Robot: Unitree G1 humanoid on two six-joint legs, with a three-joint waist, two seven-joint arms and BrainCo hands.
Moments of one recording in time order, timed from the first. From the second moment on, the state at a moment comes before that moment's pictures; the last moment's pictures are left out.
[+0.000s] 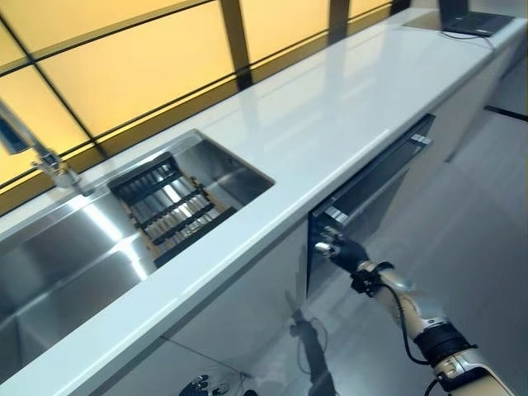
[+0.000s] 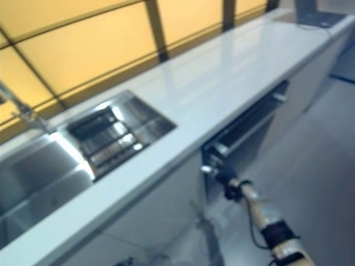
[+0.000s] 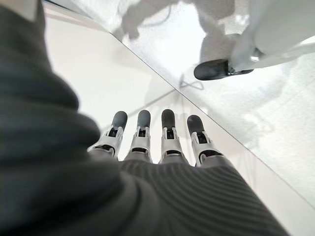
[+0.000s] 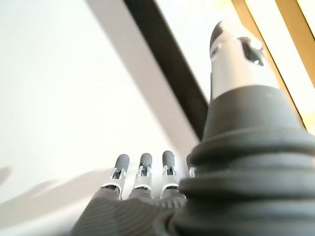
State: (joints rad) left arm -0.16 0.26 -0.32 1.04 -0.25 -0.08 -0.01; right arm -0.60 -0.50 0.31 0.43 0.74 0.17 0.30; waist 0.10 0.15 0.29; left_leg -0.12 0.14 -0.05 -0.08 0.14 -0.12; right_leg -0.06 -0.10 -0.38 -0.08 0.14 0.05
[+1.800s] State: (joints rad) left arm 0.02 0.32 -0.05 1.12 -0.29 -0.12 0.02; right arm 0.00 -0.53 0.13 0.72 0.05 0.00 -0.03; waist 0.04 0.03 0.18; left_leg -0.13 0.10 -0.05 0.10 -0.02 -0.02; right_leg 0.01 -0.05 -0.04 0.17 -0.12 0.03
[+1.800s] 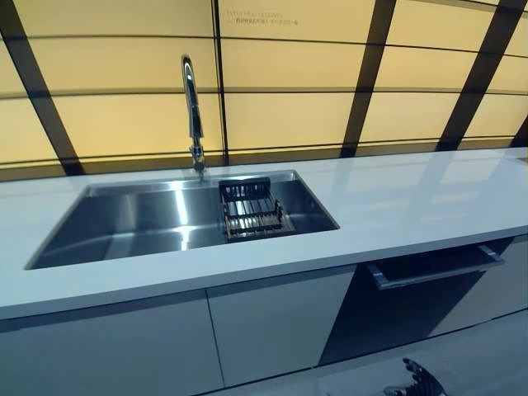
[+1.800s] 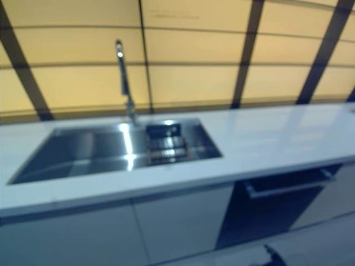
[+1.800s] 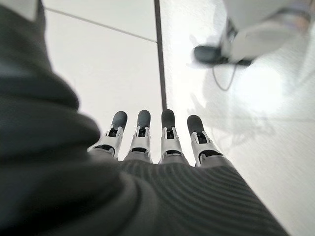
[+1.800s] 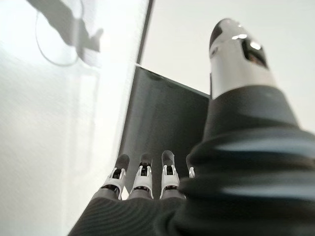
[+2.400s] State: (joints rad) left arm 0.00 0.32 -0.08 1.13 -0.25 -0.13 -0.04; right arm 0.01 -0.47 0.05 0.88 0.06 -0.04 -0.07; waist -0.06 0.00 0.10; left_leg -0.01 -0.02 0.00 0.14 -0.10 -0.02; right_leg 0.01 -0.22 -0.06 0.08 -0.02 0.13
